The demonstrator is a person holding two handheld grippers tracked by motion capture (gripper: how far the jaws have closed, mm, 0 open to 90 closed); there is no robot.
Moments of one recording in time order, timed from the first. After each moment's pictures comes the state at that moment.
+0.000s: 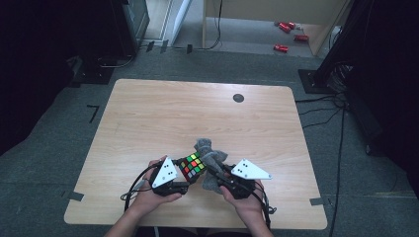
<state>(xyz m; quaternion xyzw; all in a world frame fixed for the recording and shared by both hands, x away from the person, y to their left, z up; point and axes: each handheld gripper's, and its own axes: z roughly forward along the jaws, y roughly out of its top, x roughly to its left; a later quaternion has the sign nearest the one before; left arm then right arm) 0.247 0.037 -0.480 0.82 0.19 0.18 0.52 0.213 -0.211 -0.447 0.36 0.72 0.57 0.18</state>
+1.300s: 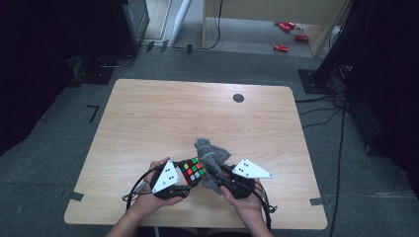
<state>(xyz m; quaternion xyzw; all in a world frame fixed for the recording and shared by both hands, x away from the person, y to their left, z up) 0.239 0.036 -0.473 0.81 0.17 0.18 0.53 0.217 -0.215 -0.454 0.37 0.71 0.58 0.15</state>
